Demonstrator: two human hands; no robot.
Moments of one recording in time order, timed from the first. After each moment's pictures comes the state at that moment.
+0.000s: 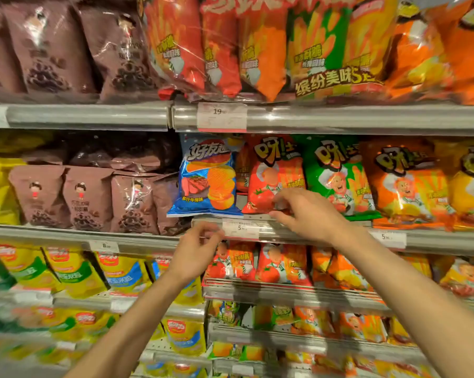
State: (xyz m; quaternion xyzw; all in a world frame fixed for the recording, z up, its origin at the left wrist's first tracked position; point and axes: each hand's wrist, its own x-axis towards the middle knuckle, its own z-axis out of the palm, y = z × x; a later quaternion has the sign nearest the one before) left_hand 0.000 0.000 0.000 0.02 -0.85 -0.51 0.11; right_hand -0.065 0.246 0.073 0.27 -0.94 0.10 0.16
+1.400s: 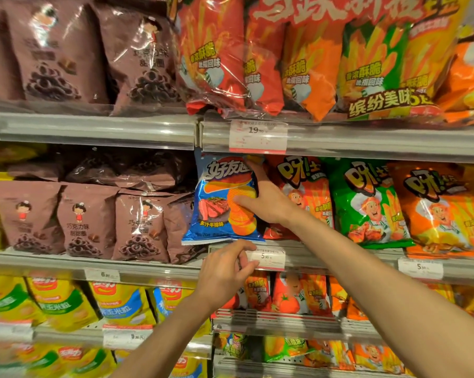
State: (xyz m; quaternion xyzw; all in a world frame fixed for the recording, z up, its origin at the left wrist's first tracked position) left_hand -0.060 -0.019 -0.028 -0.15 -0.91 -0.33 0.21; right_hand -0.131 0.119 0.102 0.23 -0.89 0.39 0.05
